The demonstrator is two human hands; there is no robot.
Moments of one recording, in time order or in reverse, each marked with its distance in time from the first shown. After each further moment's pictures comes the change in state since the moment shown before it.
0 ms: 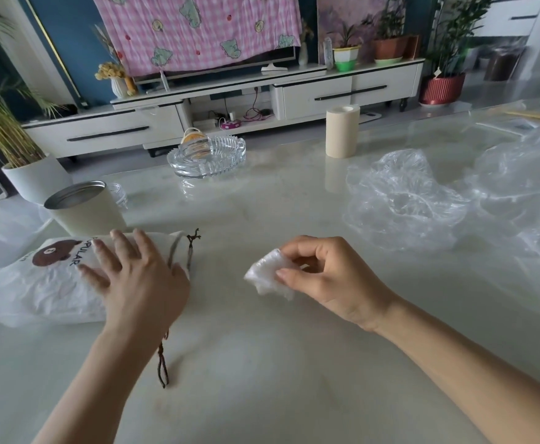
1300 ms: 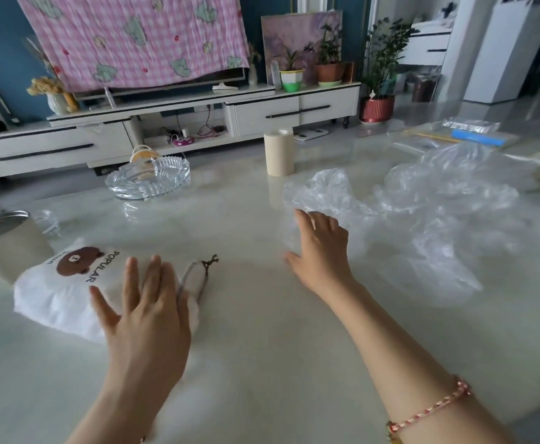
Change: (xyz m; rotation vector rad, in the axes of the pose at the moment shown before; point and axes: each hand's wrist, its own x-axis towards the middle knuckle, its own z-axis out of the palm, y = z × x) left_hand -0.047 0.037 0.049 -0.068 0.246 0.487; right_hand 0.016 0.054 -0.070 -1.020 0.441 0.228
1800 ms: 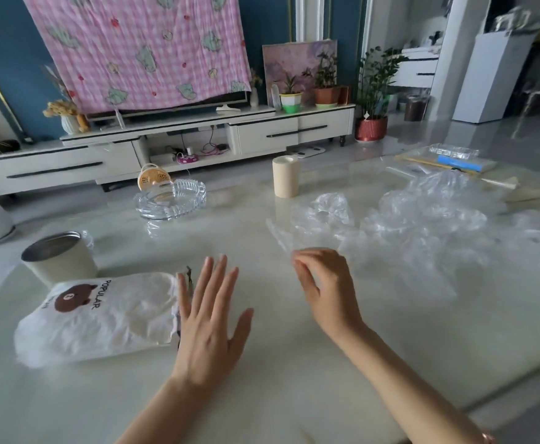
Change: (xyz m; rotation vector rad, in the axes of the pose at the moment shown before) left_hand 0.000 0.014 -0.018 -0.445 0.291 0.388; right_hand -0.059 -0.024 -0.037 0.407 0.431 -0.308
